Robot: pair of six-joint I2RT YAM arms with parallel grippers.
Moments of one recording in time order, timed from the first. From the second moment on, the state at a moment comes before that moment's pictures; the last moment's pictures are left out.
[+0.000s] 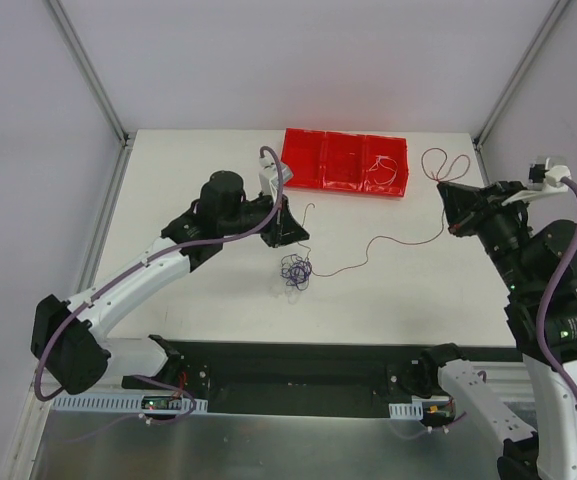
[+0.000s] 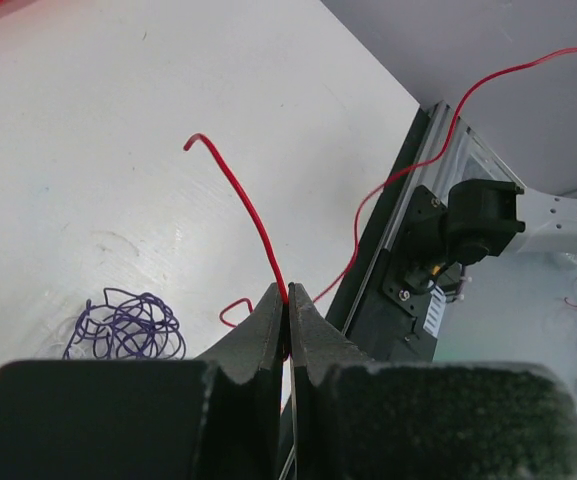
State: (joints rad) left arm -0.67 1.27 1.05 -0.13 0.59 -0.40; right arm 0.27 0.70 1.31 -0.56 -0.09 0.36
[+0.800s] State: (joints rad) left arm -0.67 2.05 1.66 -0.15 0.68 -0.75; right arm 0.25 0.78 0.89 -0.62 0.00 0.42
